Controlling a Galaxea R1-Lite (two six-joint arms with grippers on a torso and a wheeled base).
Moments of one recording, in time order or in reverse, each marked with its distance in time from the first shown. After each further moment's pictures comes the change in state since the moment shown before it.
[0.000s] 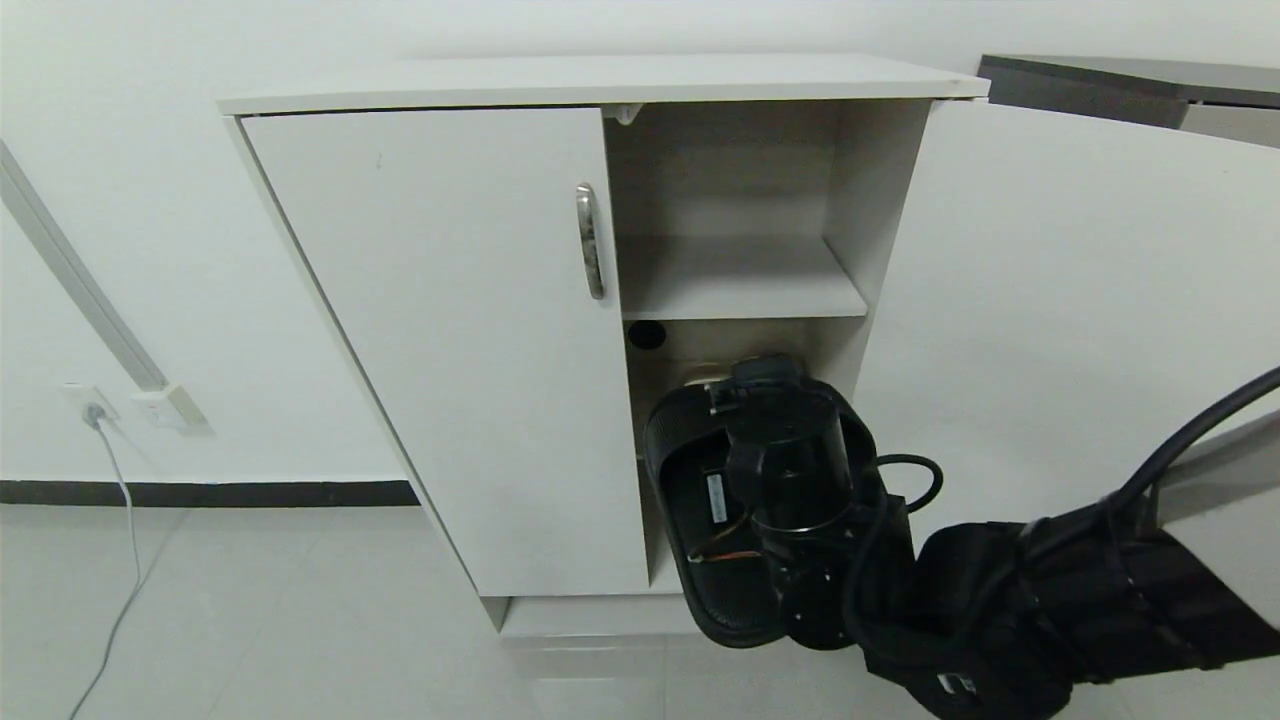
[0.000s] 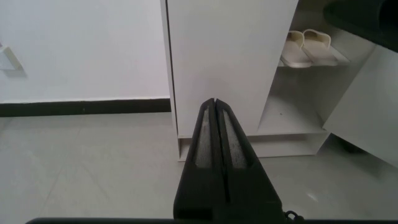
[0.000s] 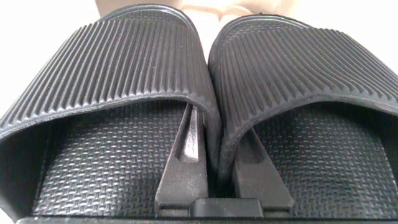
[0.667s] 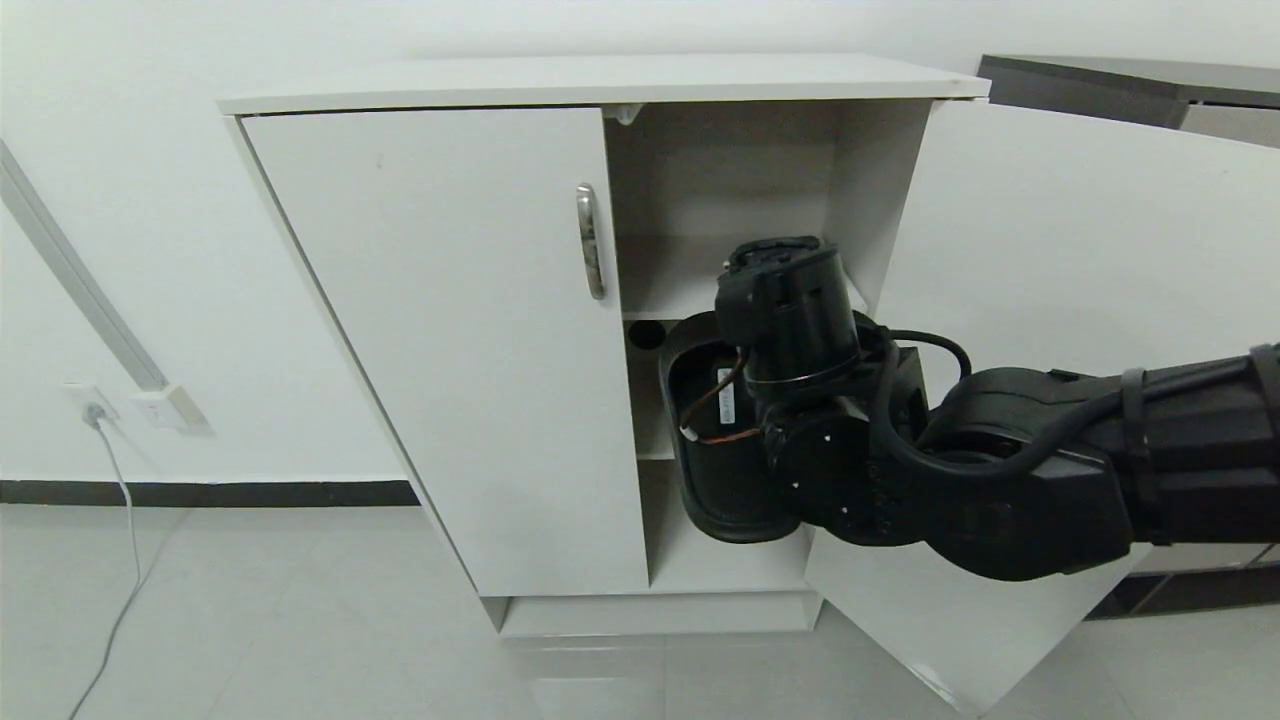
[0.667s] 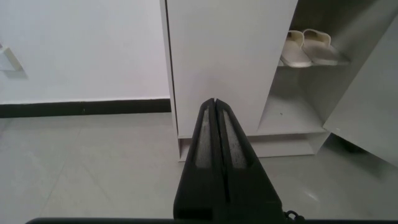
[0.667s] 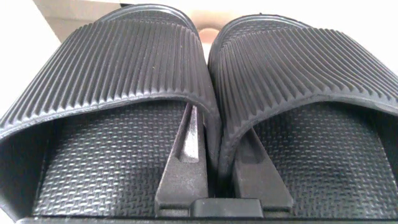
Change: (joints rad) left arm 0.000 0.000 0.000 -0.001 0.000 0.003; right arm -0.022 -0.053 -0.341 0.433 -0.077 0.092
